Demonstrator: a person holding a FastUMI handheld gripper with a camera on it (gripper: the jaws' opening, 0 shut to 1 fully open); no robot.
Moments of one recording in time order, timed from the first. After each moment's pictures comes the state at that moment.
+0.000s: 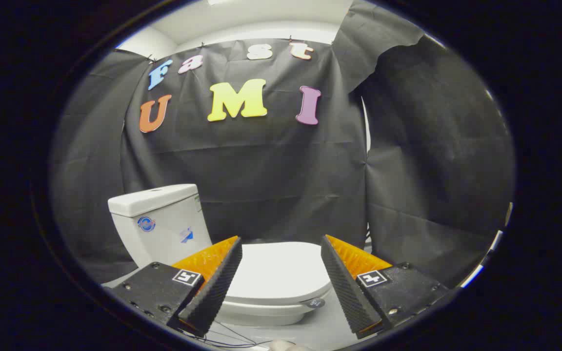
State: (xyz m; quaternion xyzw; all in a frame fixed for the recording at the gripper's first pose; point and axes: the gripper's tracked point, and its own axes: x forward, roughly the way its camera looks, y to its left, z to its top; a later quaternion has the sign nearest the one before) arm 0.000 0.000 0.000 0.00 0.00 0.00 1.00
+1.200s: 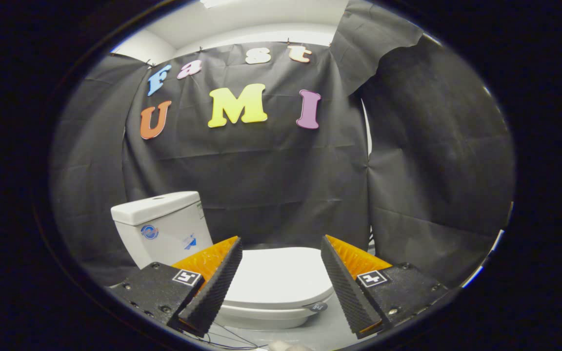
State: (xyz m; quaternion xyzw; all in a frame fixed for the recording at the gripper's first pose) arm 0.007 -0.005 0.015 0.01 -0.01 0.01 1.00
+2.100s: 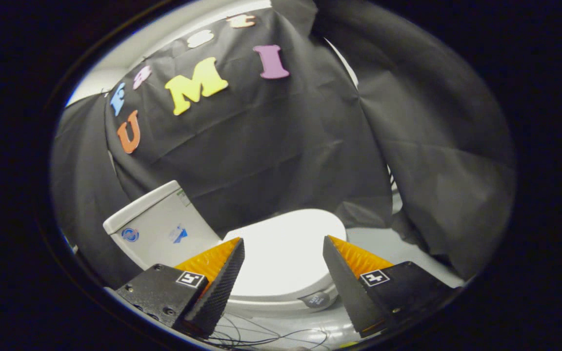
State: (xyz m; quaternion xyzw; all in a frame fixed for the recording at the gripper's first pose) arm 0.102 -0.100 -0.095 0.18 0.14 0.06 0.97
